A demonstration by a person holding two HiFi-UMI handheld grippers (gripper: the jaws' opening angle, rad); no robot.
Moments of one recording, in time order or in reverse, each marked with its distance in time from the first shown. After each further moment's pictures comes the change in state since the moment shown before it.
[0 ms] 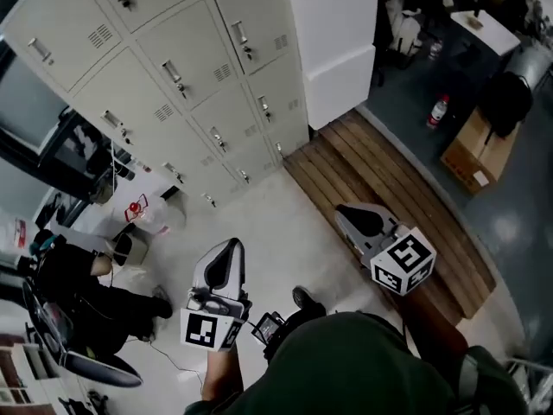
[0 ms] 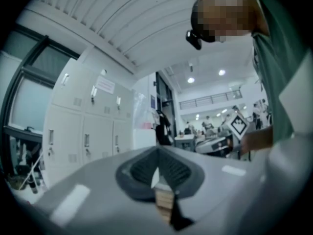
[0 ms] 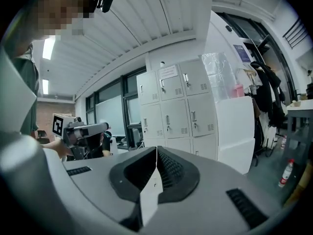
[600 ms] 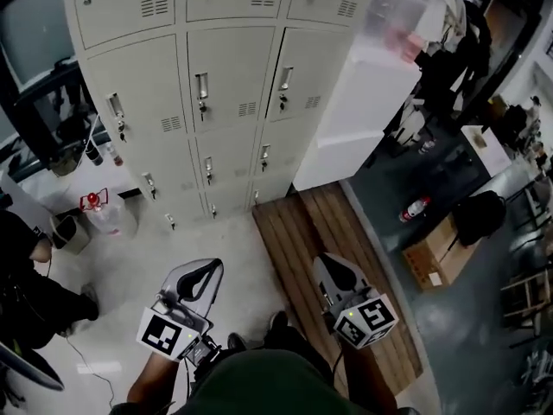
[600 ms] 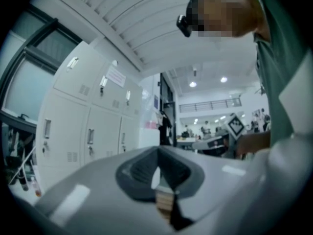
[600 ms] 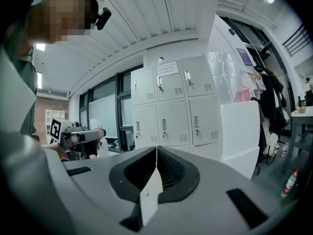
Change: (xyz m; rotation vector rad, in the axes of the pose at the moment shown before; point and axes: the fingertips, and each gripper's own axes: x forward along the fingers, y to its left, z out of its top) left arm 0.052 0.131 -0.020 -0.034 0.018 -0.087; right arm 0.127 -0.022 0.042 0.013 -0.035 -0.077
